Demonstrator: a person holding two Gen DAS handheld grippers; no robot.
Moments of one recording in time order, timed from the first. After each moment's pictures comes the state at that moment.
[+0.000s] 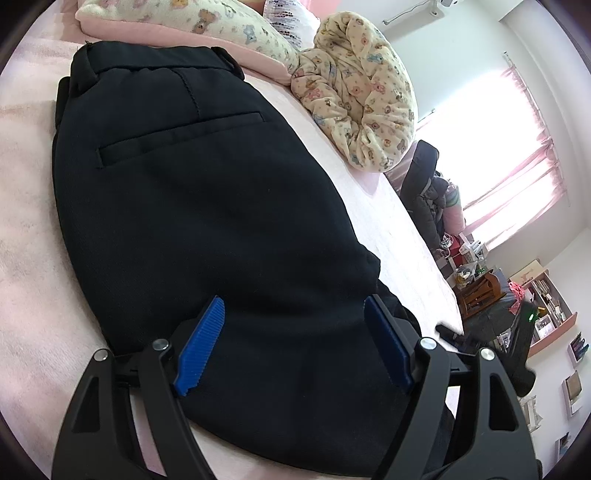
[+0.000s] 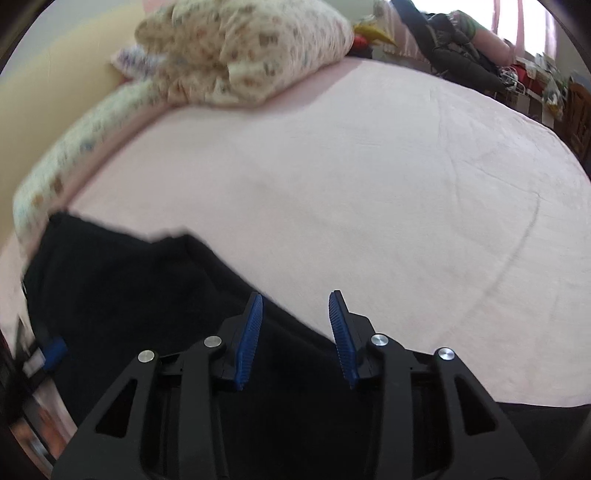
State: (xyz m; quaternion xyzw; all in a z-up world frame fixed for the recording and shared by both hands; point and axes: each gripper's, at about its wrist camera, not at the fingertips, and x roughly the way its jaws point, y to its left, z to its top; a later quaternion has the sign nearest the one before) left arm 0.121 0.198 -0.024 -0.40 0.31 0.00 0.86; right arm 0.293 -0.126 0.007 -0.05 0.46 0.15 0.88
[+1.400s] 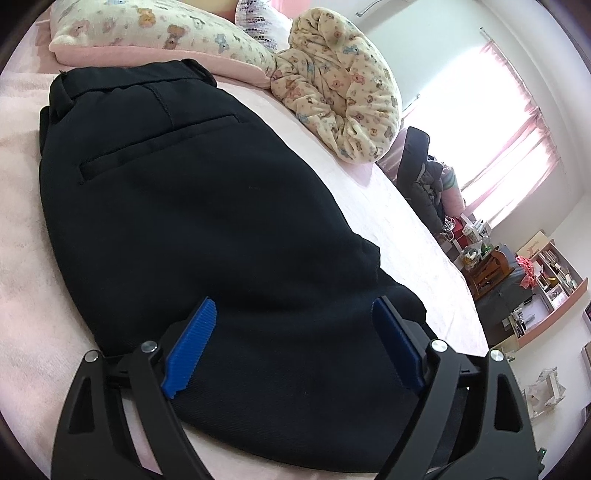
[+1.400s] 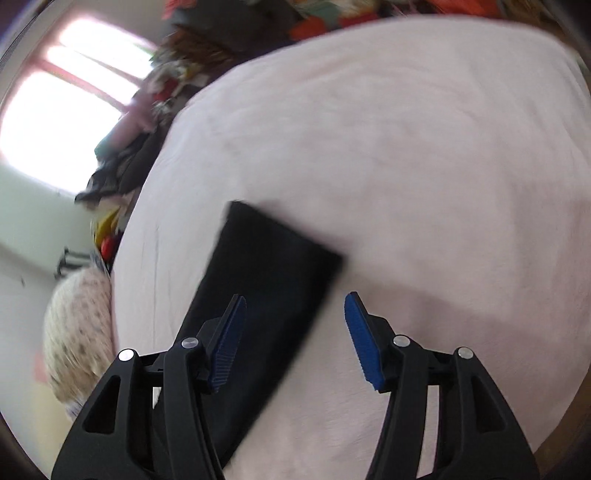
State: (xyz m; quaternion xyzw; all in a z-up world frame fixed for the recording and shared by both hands) left arm 0.125 0.186 -0.022 -0.34 0.31 0.00 0.89; right arm 0.009 -0.556 -0.056 0.52 0.30 -0.23 0.77
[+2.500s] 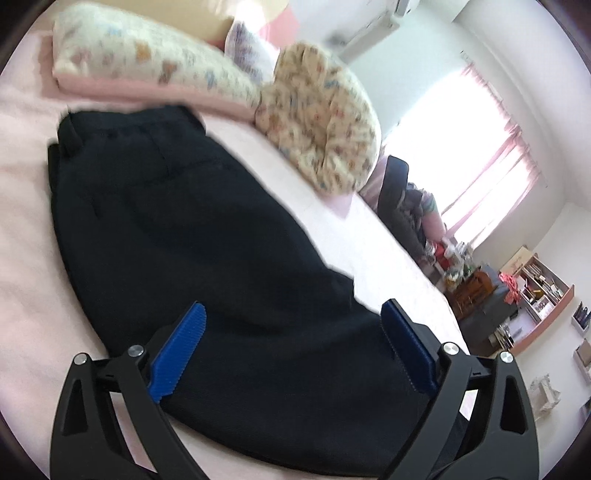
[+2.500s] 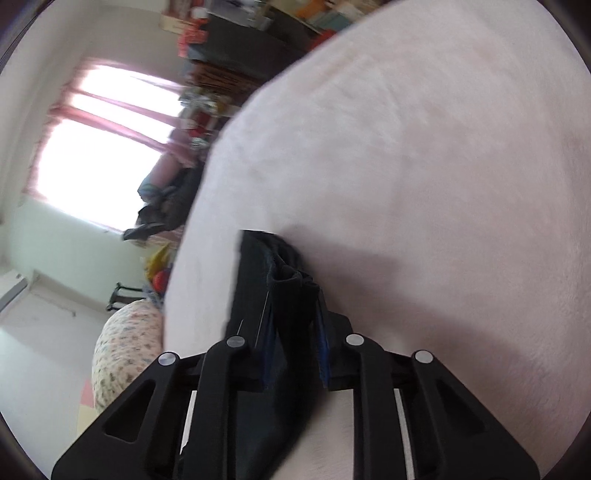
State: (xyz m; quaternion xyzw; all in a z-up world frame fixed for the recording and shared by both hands) left arm 0.106 0.194 0.000 -0.35 0.23 -0.02 0.91; right arm 0.007 -0.564 -0.081 0.56 0.17 -0.16 0.80
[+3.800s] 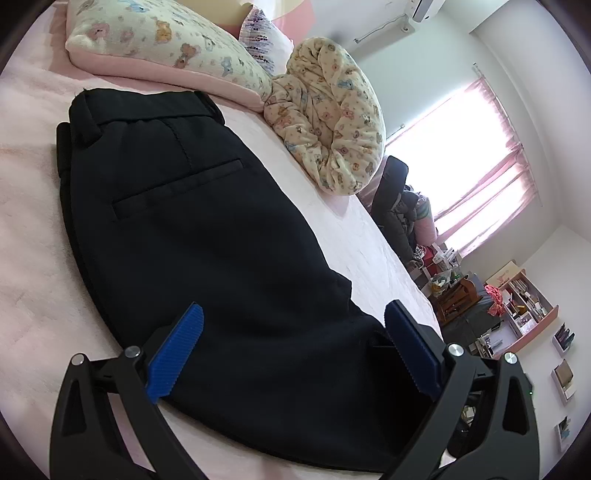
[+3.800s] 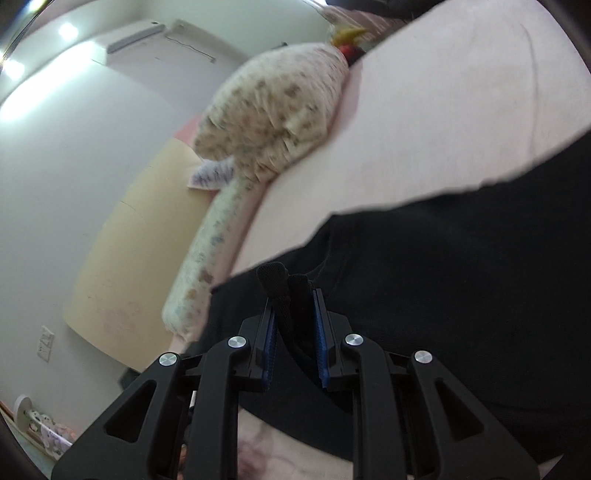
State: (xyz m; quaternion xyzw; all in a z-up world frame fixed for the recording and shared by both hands) left arm 0.105 0.223 -0.009 -0.40 0.25 -0.04 0.88; right arm 0.182 -0.158 -0.027 0.36 0.35 0.28 0.82
